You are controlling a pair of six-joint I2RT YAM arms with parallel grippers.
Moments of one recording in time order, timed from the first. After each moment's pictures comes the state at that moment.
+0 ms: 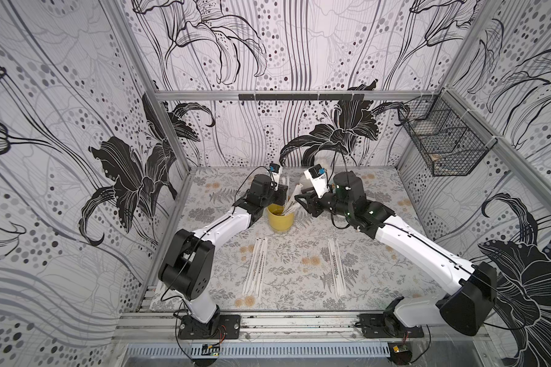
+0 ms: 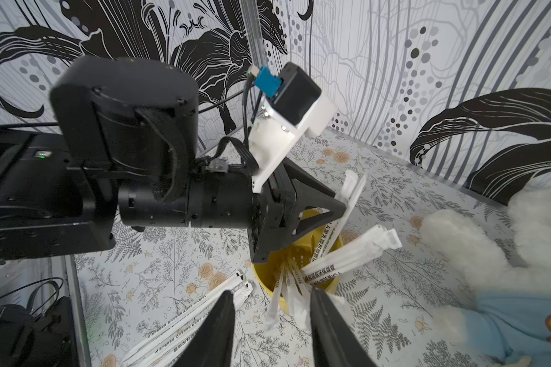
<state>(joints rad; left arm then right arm) -0.44 1.68 1.18 0.07 0.08 -0.20 0.67 1.39 1.28 -0.26 -0.21 0.09</state>
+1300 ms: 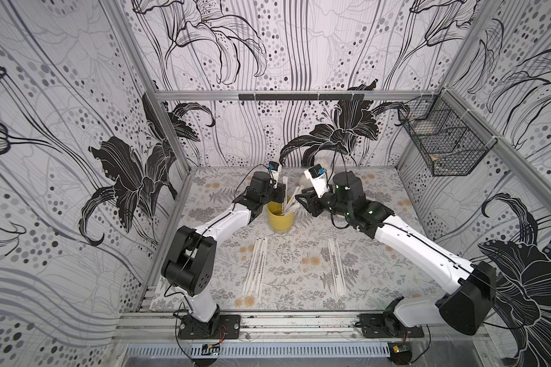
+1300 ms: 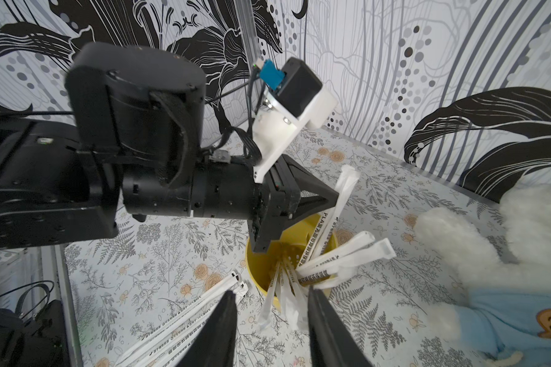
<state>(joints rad) -0.41 1.69 1.23 0.04 0.10 -0.20 0.67 1.39 1.28 -0.26 -0.19 0.08</state>
